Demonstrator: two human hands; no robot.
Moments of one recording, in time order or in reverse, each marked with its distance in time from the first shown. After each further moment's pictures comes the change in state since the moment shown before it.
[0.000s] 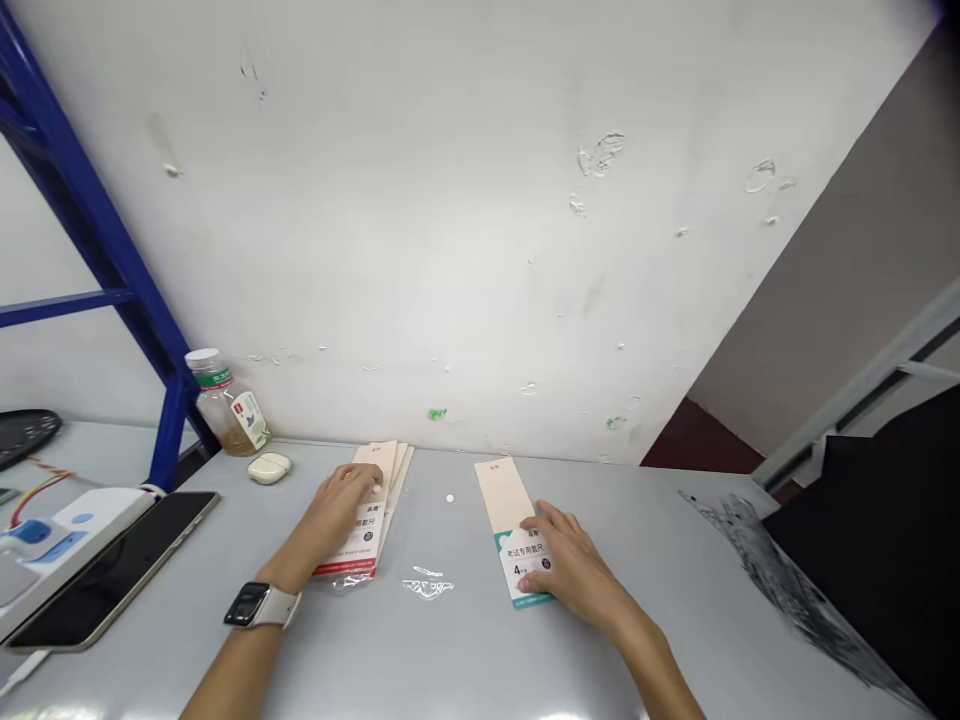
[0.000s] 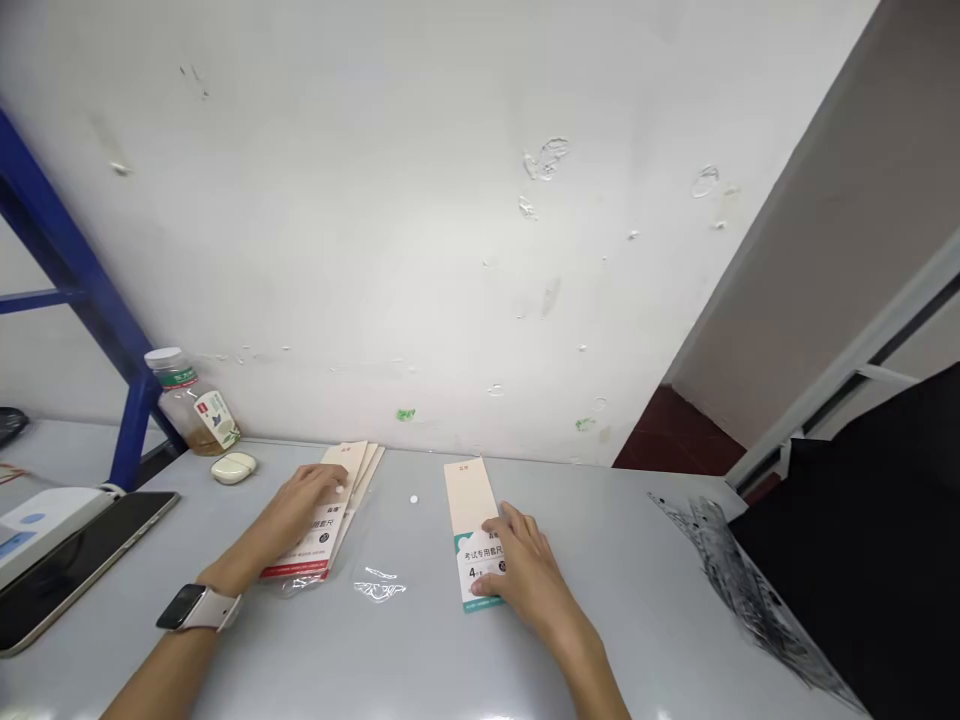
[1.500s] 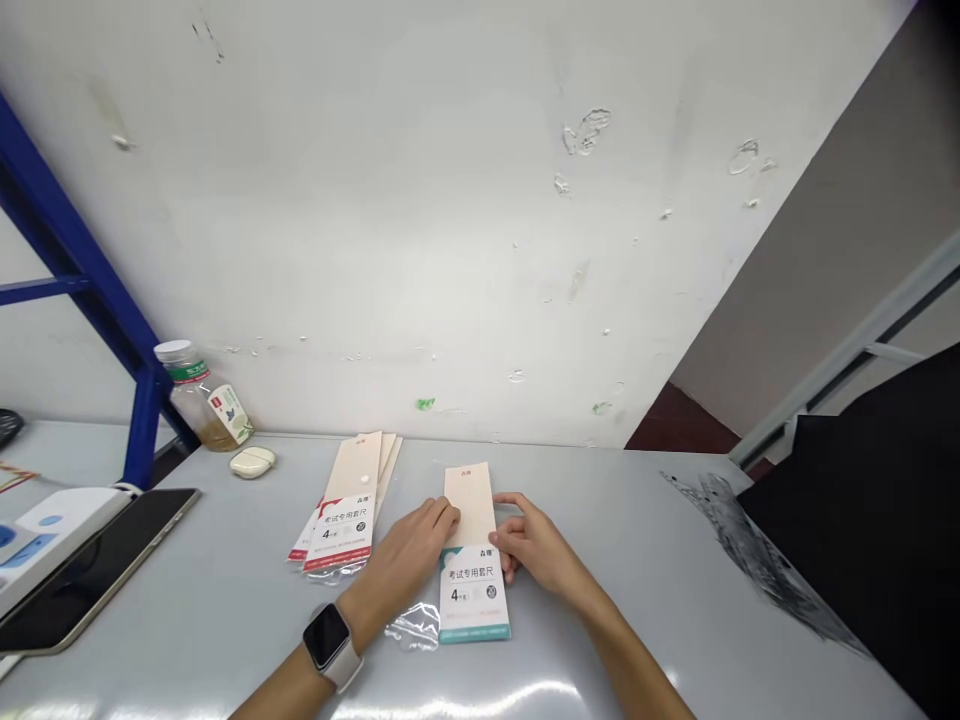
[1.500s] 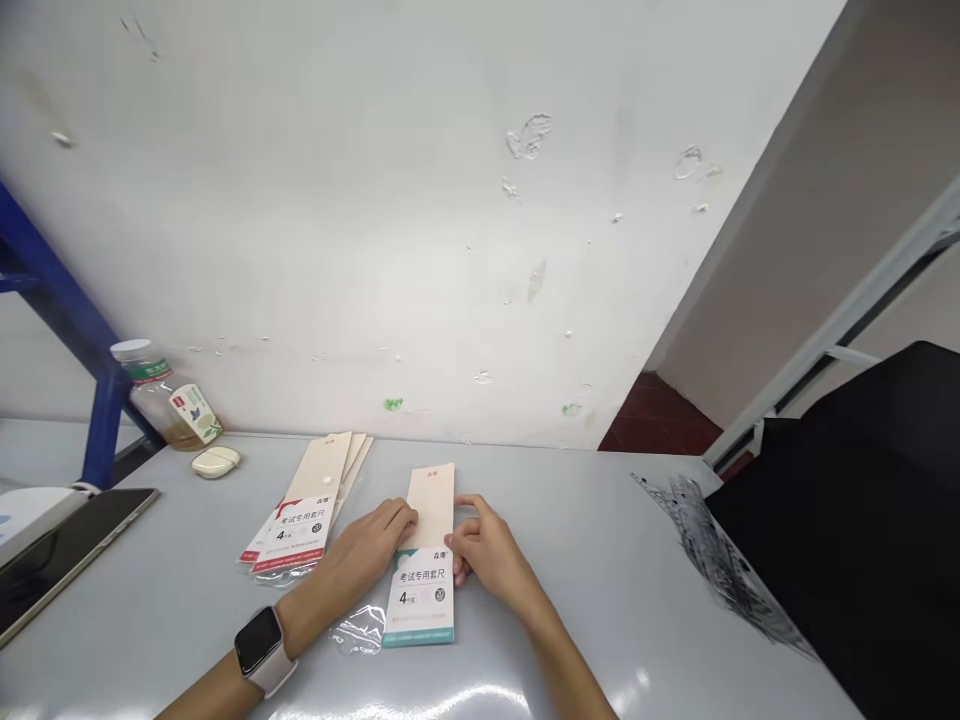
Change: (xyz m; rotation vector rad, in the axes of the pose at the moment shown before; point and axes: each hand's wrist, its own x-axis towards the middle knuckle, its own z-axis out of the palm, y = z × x) left_hand -0.022 0.114 0.055 0.006 -0.094 0.361; right_hand 0.016 -0.007 0.029 0.854 -0.116 -0.127
